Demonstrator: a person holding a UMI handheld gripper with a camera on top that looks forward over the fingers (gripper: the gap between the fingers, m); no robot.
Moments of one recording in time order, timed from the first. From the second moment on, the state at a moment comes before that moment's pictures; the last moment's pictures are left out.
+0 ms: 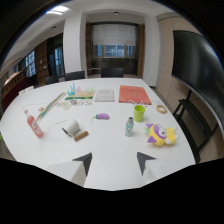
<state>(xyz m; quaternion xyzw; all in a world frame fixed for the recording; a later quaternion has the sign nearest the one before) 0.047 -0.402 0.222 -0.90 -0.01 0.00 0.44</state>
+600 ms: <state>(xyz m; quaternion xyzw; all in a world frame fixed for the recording) -0.056 -0.480 0.232 -0.89 0.01 -0.04 0.45</state>
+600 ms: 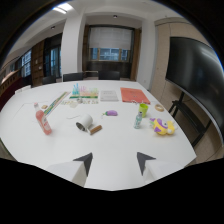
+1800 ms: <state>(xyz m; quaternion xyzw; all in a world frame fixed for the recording) -0.471 -0.281 0.125 -0.89 -0.03 0.00 0.45</state>
